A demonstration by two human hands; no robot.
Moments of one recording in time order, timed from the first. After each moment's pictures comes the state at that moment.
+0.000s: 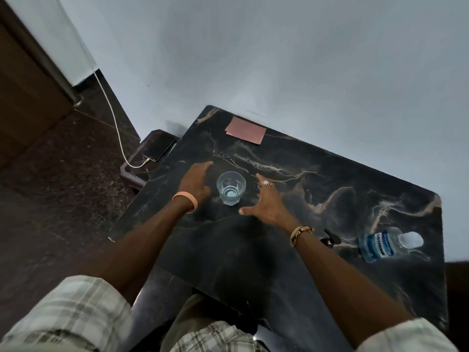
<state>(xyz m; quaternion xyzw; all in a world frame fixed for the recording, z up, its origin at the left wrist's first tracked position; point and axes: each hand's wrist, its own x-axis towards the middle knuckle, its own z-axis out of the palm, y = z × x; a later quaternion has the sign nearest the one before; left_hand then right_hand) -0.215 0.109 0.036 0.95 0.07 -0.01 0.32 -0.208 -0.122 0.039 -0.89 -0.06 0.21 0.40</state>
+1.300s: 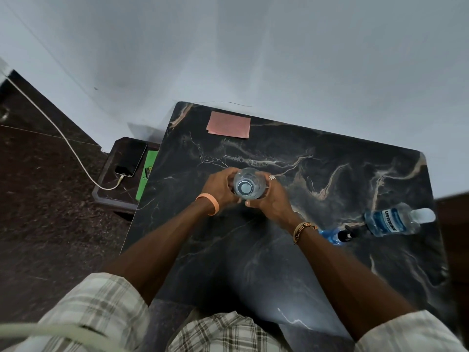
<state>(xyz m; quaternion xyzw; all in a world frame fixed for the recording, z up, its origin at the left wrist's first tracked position) -0.145 0.088 0.013 0.89 -0.09 -0.15 0.43 -0.186 -0.091 0.027 -0.86 0.08 0.11 0.50</state>
